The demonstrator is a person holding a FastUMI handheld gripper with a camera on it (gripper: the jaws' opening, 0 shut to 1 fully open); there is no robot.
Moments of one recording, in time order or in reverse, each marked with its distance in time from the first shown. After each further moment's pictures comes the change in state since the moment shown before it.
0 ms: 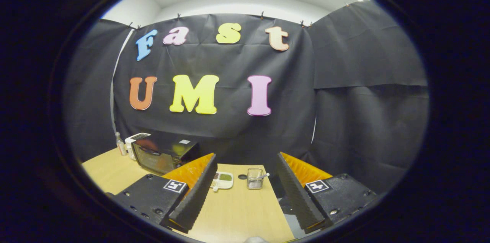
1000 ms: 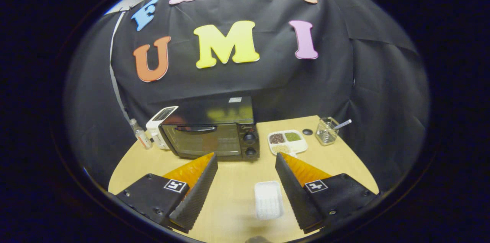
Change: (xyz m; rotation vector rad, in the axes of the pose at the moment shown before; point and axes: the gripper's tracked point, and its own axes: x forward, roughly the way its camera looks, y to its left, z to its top) arm 0.088 0.262 -0.104 0.132 0.357 0.032
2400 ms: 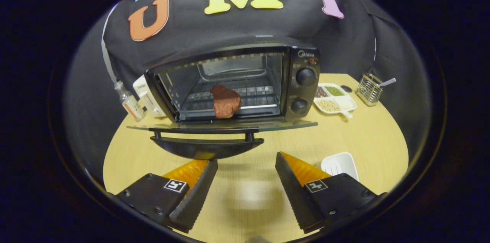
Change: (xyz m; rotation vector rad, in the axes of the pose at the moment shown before) arm 0.147 0.116 -0.138 0.011 0.284 0.013
